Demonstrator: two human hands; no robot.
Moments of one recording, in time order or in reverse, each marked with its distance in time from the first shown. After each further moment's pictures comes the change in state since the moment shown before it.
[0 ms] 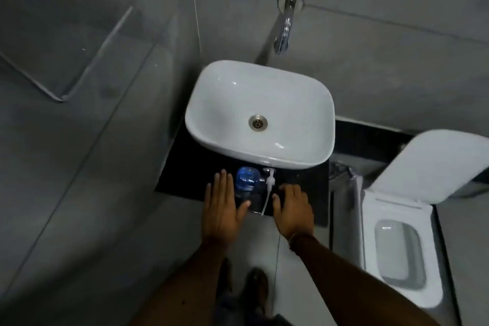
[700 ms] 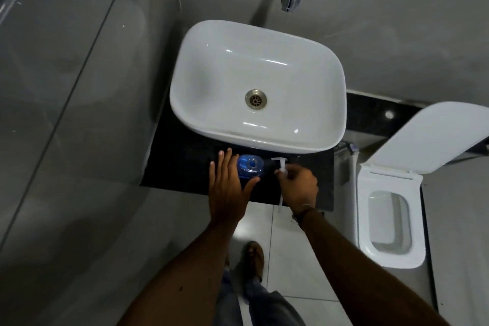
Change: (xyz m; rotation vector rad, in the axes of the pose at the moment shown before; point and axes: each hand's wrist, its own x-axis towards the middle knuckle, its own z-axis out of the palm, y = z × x) left_hand 0.049 -0.009 0.048 -0.277 0.029 -0.059; right_hand 0.051 -0.012 0.016 0.395 -0.028 0.424
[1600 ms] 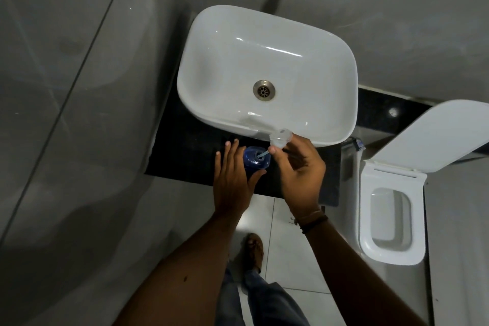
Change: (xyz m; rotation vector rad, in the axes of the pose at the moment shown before) left_hand 0.001 -0.002 -0.003 -0.006 -0.010 0.014; right_hand -0.044 -0.063 -0.014 0.635 0.076 -0.615
